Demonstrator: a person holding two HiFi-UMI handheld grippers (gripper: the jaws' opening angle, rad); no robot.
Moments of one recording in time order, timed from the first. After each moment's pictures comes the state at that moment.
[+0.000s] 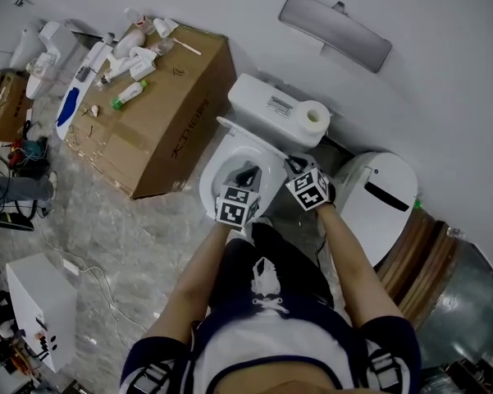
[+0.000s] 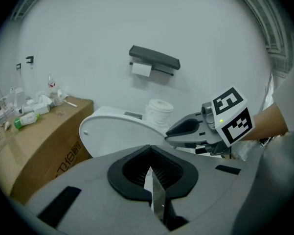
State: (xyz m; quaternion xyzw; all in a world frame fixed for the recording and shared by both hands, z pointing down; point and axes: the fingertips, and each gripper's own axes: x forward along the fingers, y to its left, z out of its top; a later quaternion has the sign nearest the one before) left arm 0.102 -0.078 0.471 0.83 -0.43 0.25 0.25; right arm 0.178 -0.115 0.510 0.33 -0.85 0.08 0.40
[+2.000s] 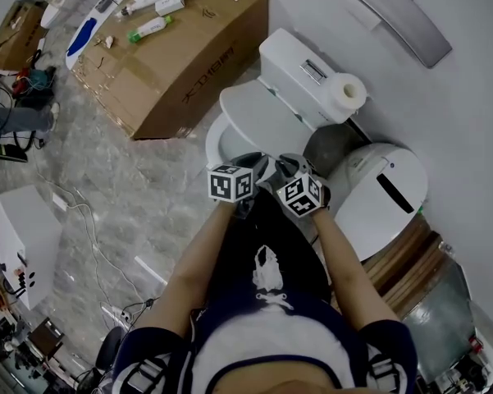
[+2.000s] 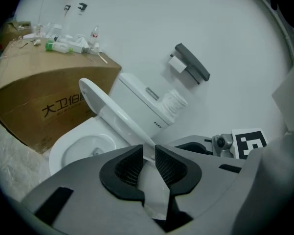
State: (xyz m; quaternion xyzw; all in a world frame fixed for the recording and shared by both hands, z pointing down) left arm 0.076 -0.012 0.533 0.74 -0.45 0.13 0.48; right arm 0.111 -0.005 0.555 0.18 -0.89 0.05 0.42
